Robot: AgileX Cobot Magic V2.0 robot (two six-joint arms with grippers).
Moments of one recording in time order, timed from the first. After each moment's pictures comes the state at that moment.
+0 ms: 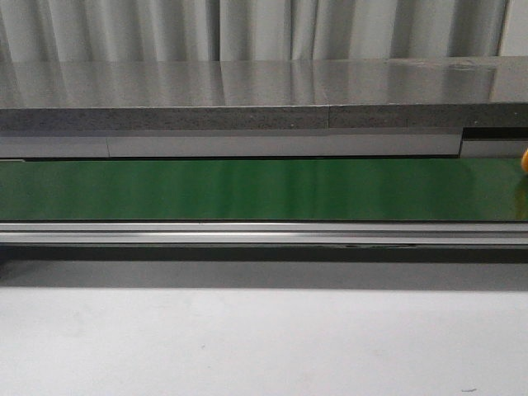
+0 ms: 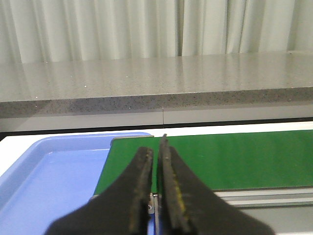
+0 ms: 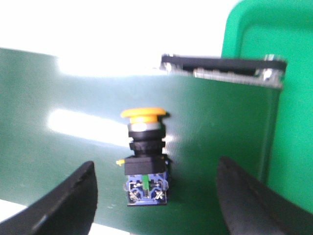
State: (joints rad) left arm -0.08 0.00 0.00 0.01 0.05 0.09; right arm -0.31 1.50 -1.23 0.45 0.88 -0.57
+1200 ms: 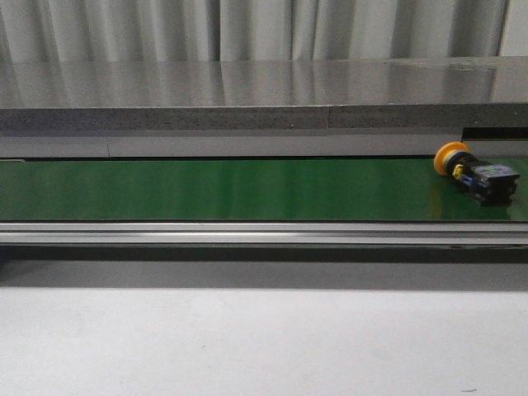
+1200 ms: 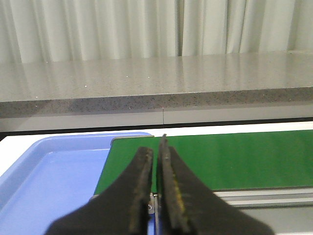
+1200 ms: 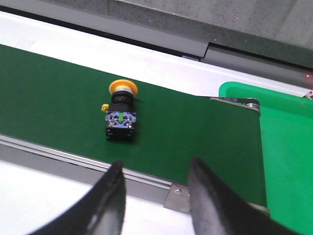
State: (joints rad) left arm -0.08 0.00 0.00 0.01 0.05 0.09; right arm -0.11 0.60 -0.46 0.47 0.42 -0.62
